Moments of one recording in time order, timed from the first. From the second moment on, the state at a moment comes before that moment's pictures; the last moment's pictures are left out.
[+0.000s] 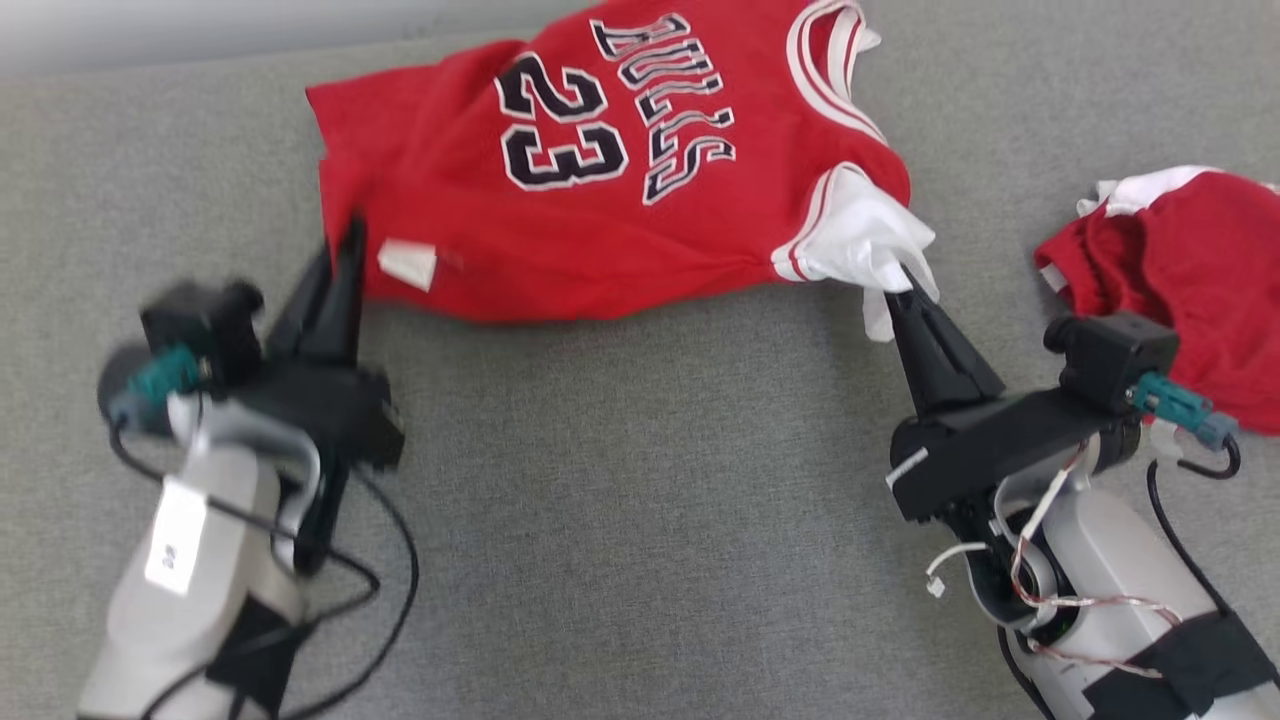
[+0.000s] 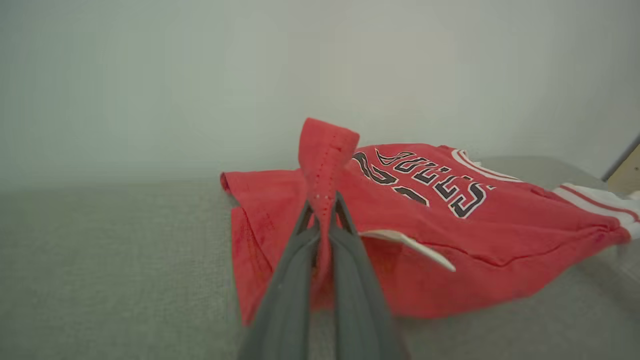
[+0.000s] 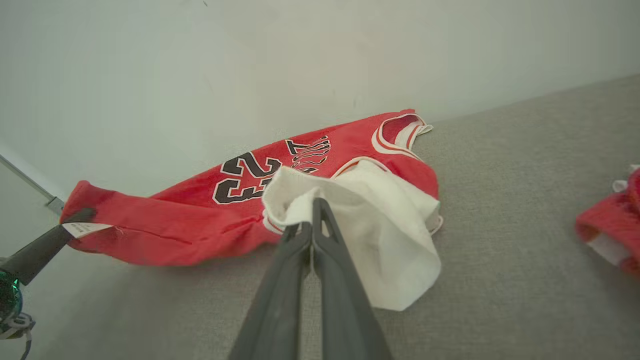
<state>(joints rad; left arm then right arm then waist) -0.70 0.16 -0.34 0.60 -0.32 -0.11 -0.23 -0.43 -0.21 0.35 0.16 0.71 -0.04 -0.09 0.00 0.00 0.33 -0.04</state>
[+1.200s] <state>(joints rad) -0.27 0.18 -0.33 0.63 -0.39 -0.12 -0.25 -0.10 -0.31 0.53 0.06 0.64 -0.09 0.19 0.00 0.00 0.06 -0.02</state>
